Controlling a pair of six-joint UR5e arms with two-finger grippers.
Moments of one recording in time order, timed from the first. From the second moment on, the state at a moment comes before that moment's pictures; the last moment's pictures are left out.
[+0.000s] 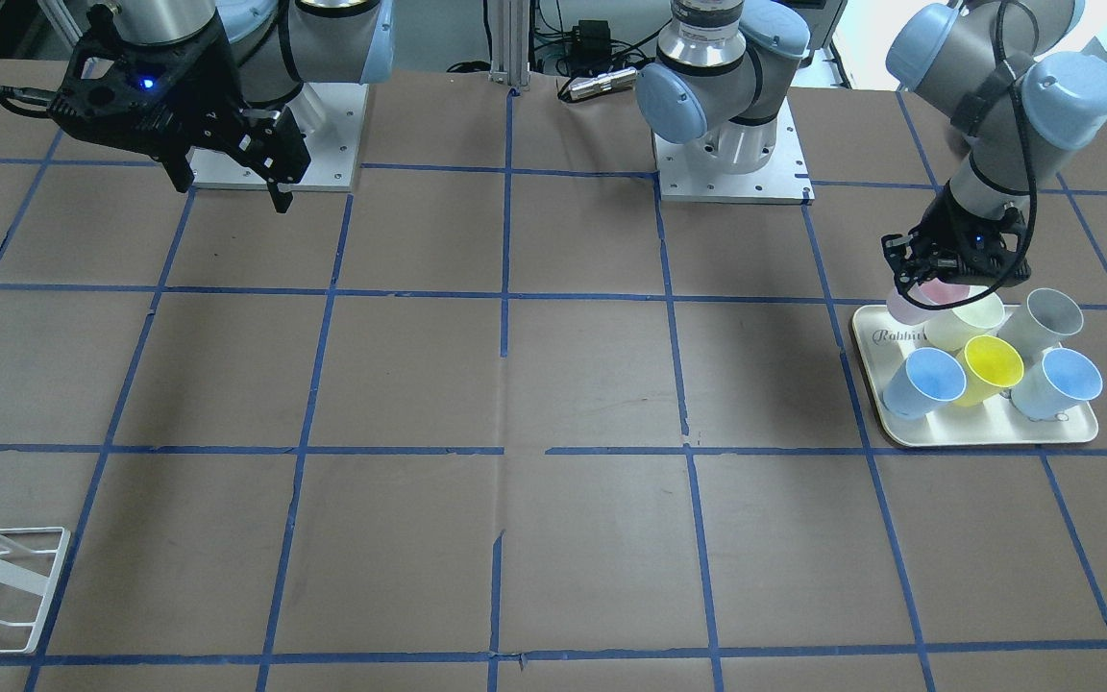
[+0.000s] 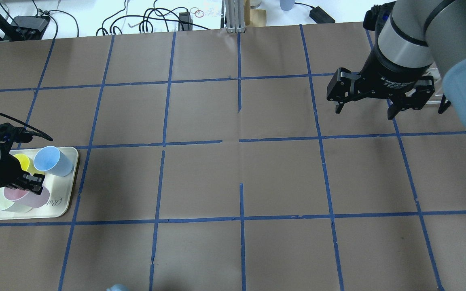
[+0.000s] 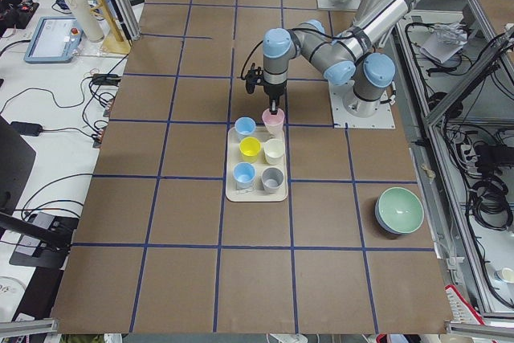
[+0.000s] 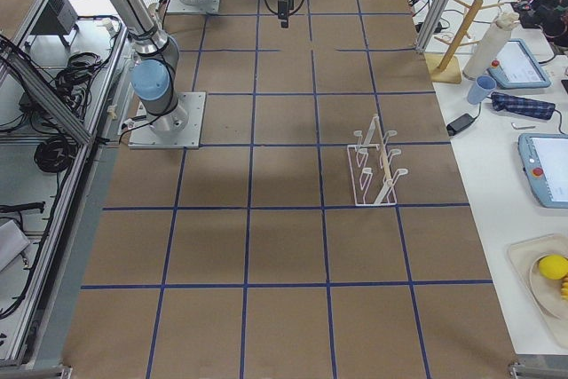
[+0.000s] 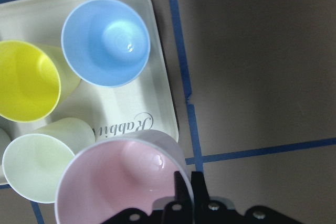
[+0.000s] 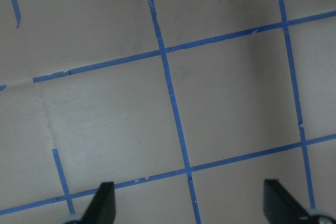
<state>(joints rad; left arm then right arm) -0.93 -1.45 -2.23 -1.02 1.65 0.72 1.59 -1.71 1.69 -1.60 -1.61 0.23</state>
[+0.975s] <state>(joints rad) -0.93 -1.51 -2.25 -0.92 1.64 0.72 1.51 -1.72 1.70 -1.58 -1.54 0.19</state>
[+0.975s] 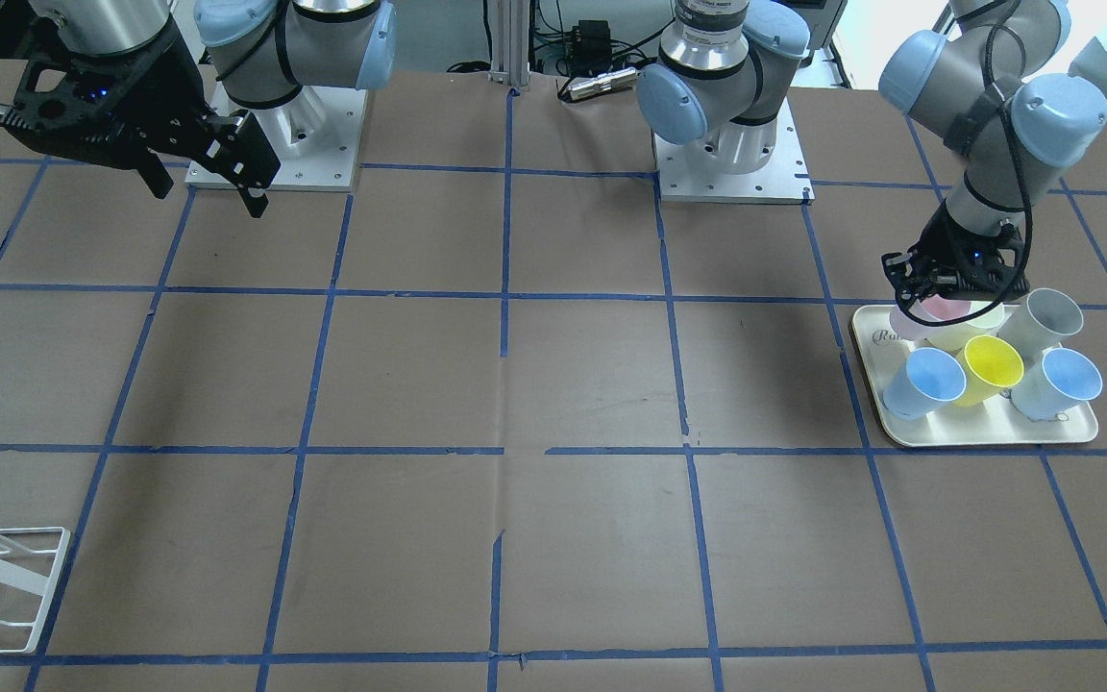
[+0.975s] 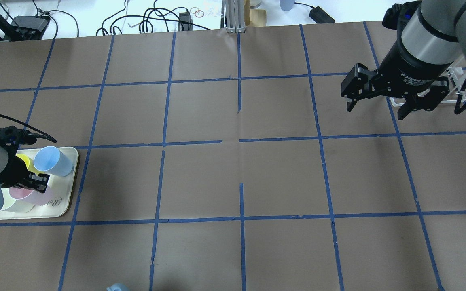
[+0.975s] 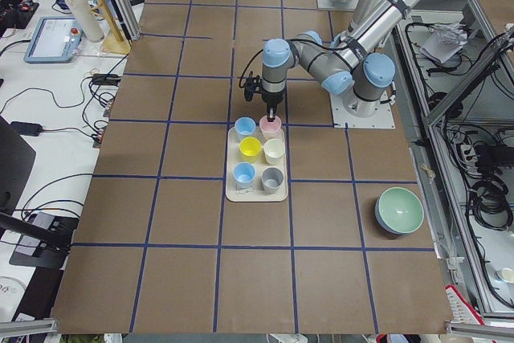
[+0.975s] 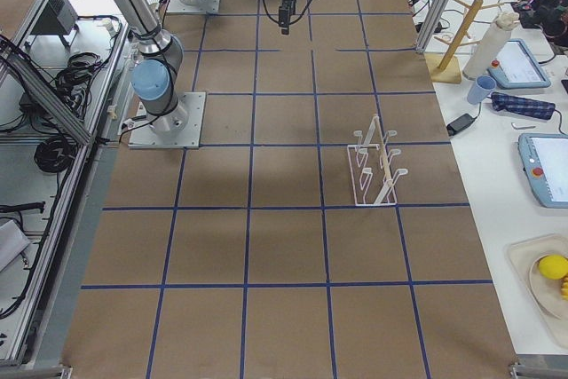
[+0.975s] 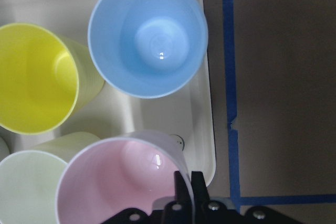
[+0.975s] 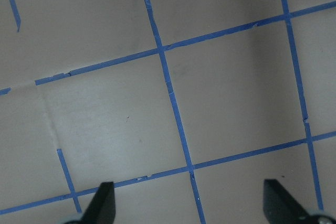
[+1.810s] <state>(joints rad) -0.95 -1.47 -2.21 -1.01 1.63 0.70 1.51 -1.72 1.69 -1.56 -1.54 0.18</state>
